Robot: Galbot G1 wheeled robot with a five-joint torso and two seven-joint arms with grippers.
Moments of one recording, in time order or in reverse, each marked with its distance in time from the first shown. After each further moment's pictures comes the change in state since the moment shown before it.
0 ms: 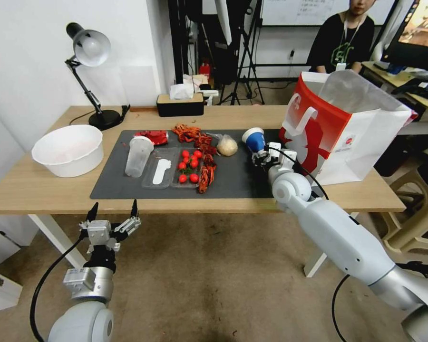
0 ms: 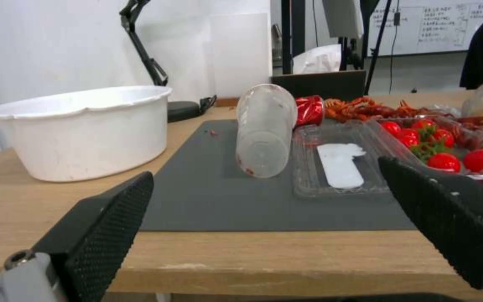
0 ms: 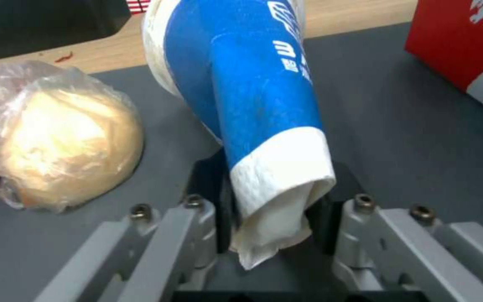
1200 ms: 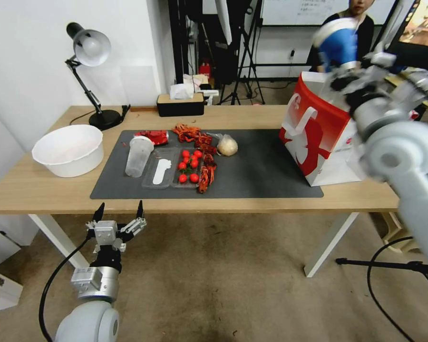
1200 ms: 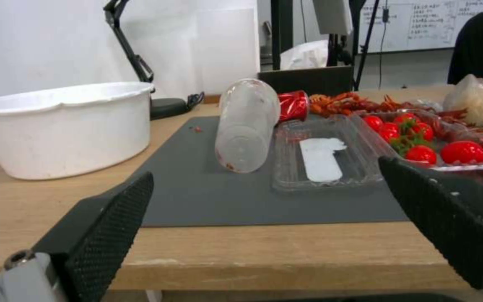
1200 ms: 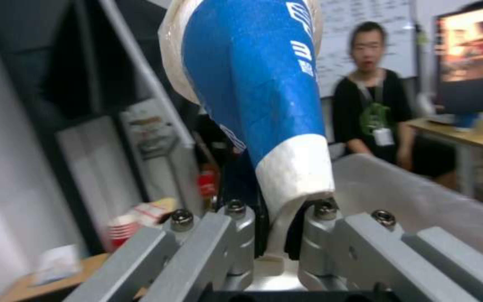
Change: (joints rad) left arm -0.004 -0.012 0.031 0.009 0.029 0.000 0.003; right arm -0.031 -0.277 0.515 0.492 0.128 -0.110 0.126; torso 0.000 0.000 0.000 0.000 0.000
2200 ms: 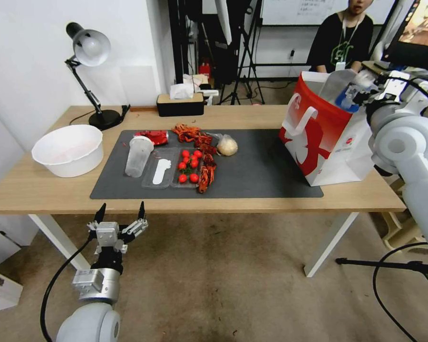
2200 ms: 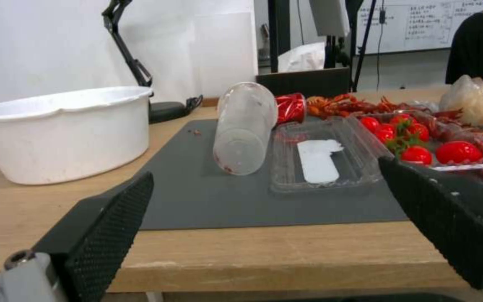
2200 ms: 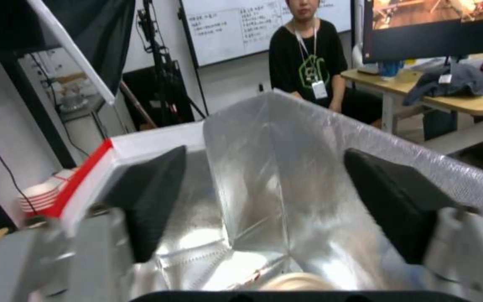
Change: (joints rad) left arm 0.009 0.000 0.001 -0.004 0.011 -0.013 0.003; right arm 0.007 0.009 0.004 -0.128 0.011 -0.085 0.088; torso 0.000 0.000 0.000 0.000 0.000
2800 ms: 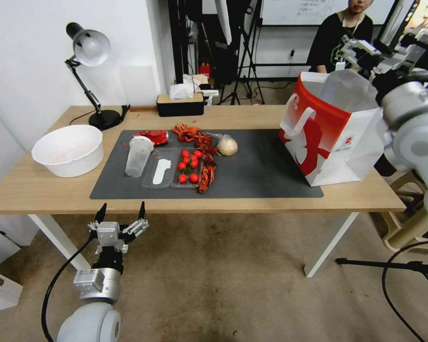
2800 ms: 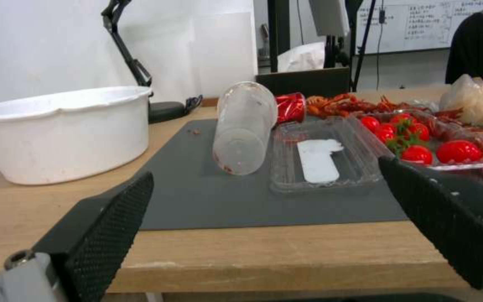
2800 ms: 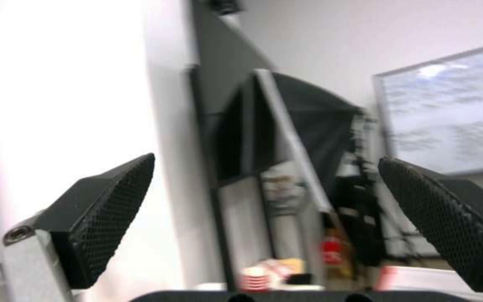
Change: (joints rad) left arm -0.003 0.003 -0.001 0.004 -0.001 0.000 0.000; right arm -0.188 -0.055 0.102 0.215 -0.006 0.377 -0.590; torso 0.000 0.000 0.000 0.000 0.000
